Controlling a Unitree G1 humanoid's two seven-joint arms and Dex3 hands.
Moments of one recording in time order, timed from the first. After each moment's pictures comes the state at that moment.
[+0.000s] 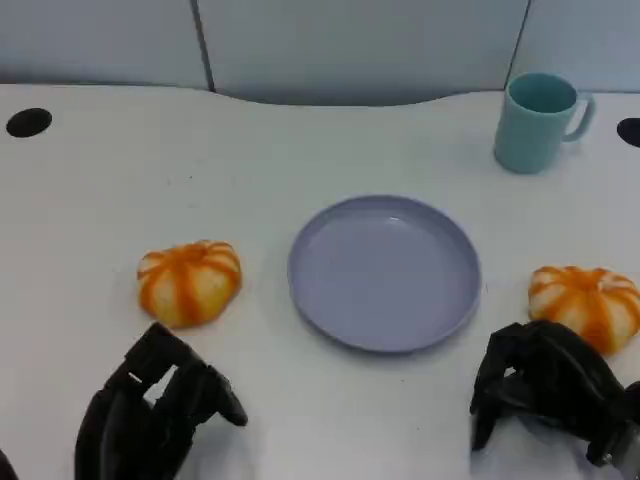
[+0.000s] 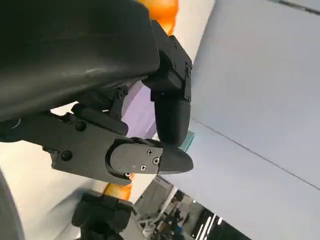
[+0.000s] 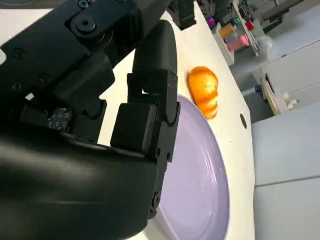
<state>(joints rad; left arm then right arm) 0.13 -0.13 0.19 0.18 -0.52 -0.12 -0.56 -0.31 -0.07 -0.11 0.79 0.27 -0.12 0.83</state>
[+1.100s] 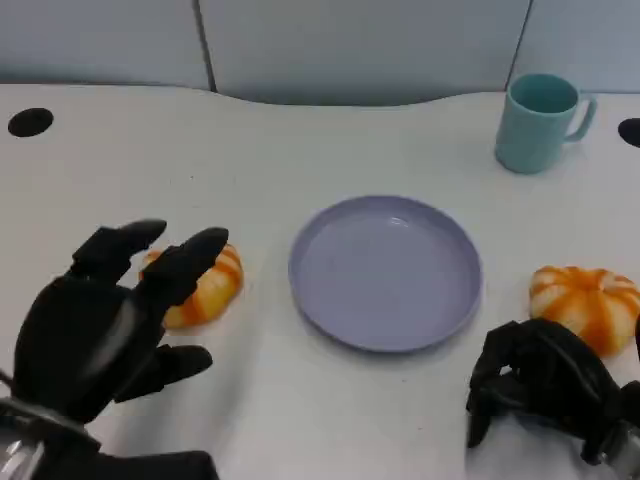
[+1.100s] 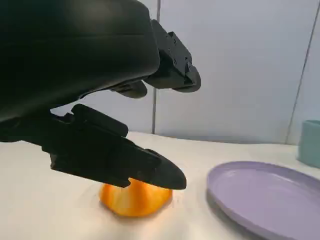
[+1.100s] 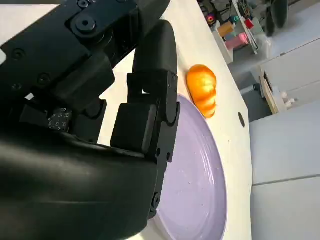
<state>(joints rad) 0.04 0.27 0.05 -0.14 0.99 -0.36 0.07 -0.32 -0.06 -0.10 0.81 0.27 -0.15 0.82</state>
